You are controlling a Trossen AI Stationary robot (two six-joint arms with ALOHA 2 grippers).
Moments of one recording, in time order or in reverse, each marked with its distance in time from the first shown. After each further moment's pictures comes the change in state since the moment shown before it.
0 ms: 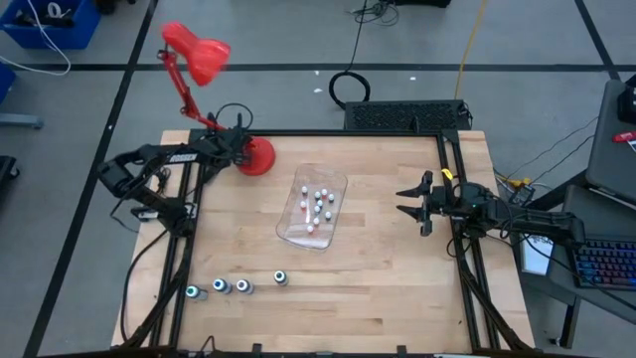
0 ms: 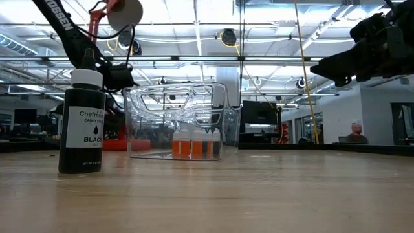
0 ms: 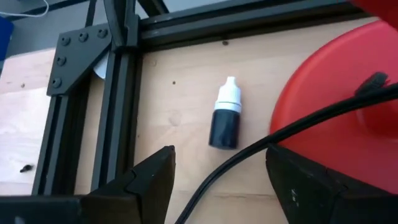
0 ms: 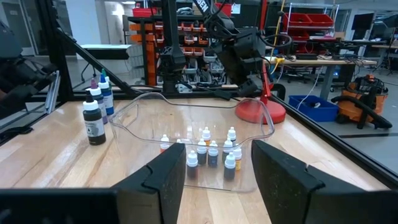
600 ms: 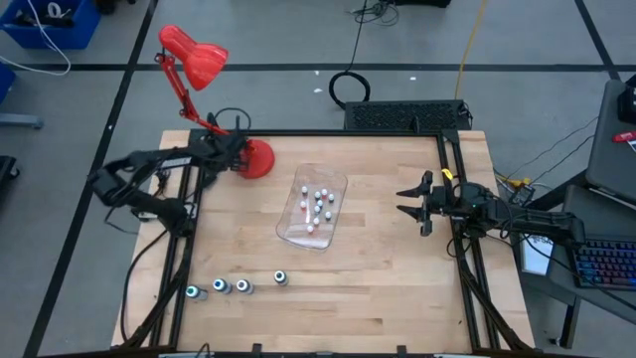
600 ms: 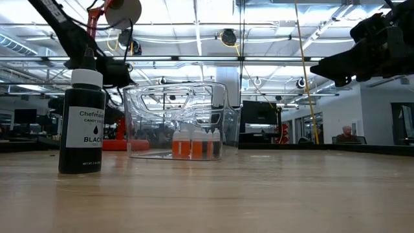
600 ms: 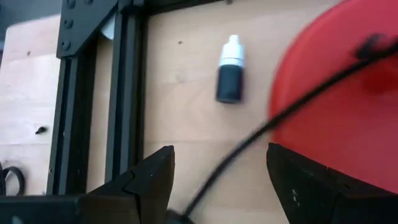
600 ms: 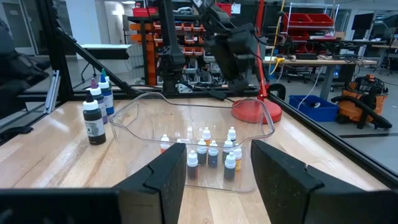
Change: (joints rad) left arm -0.028 -0.093 -0.001 -0.177 0.046 -0.063; right arm 0.000 0.000 0.000 0.000 0.000 0.000
